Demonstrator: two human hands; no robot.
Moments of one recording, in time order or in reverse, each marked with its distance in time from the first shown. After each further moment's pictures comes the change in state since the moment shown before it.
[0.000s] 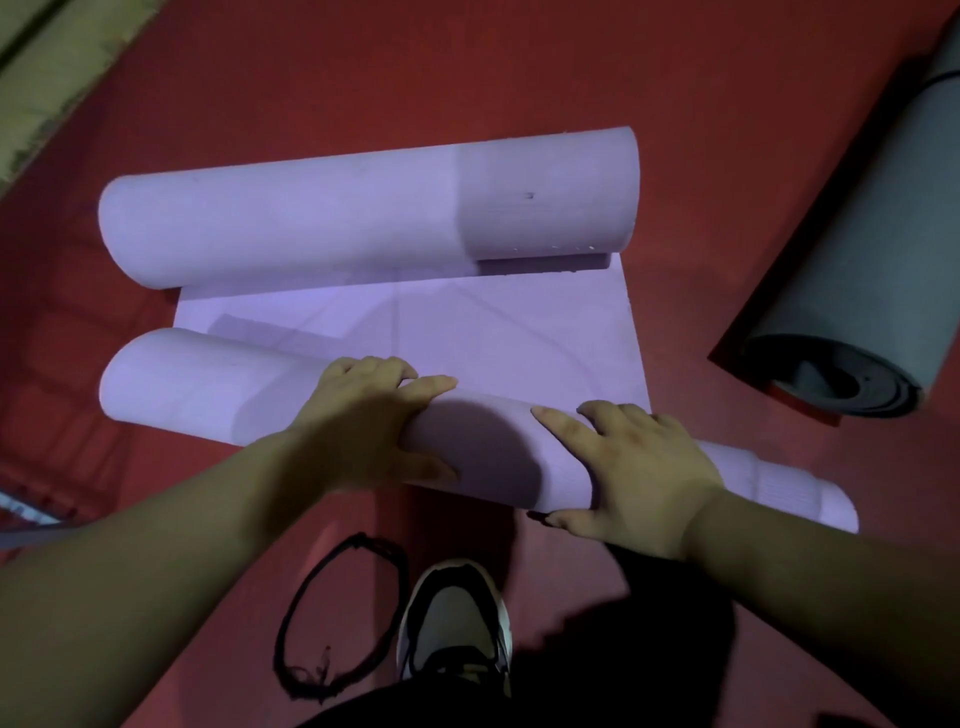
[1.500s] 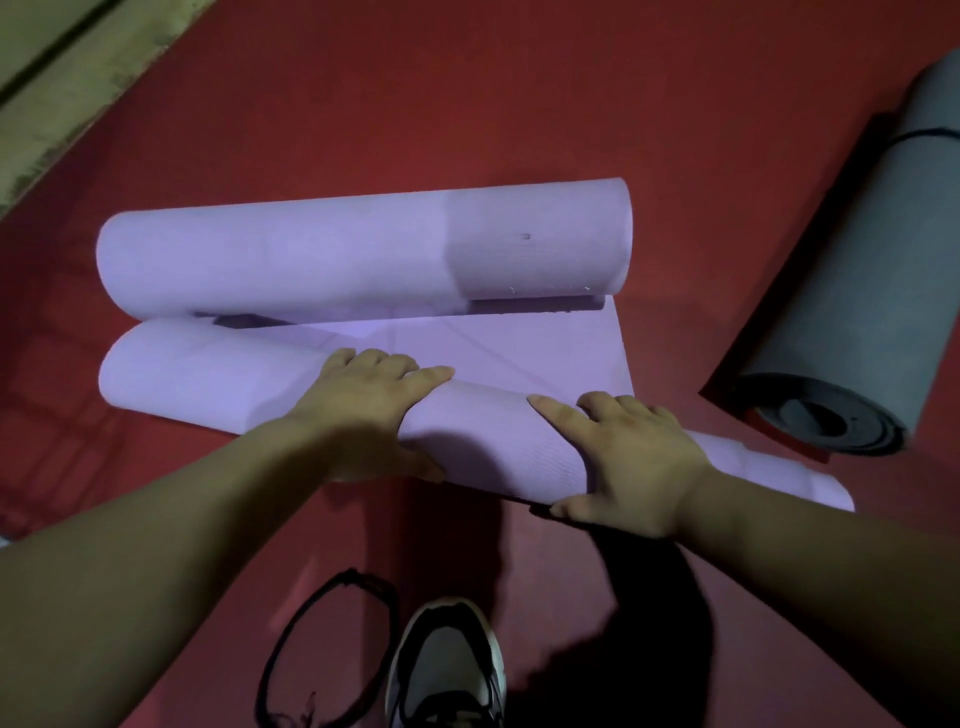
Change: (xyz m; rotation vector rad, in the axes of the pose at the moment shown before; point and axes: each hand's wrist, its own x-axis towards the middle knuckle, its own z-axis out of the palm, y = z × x) left_hand 0.030 -0.017 -0.016 0.059 -0.069 0.004; right_hand 0.032 0.018 -0.028 0.007 -0.100 0.037
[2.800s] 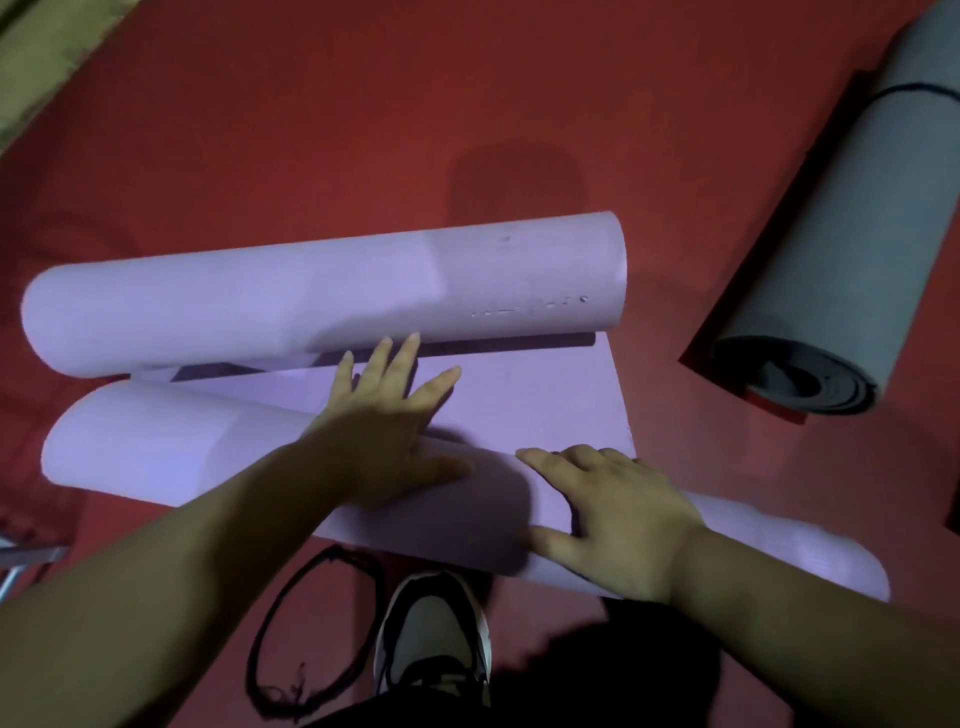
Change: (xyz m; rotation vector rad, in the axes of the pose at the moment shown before) left_hand -0.014 0.050 0.021 -0.080 -0.011 -0.037; right_hand -0.054 -0.028 0.034 0.208 -0.084 0.035
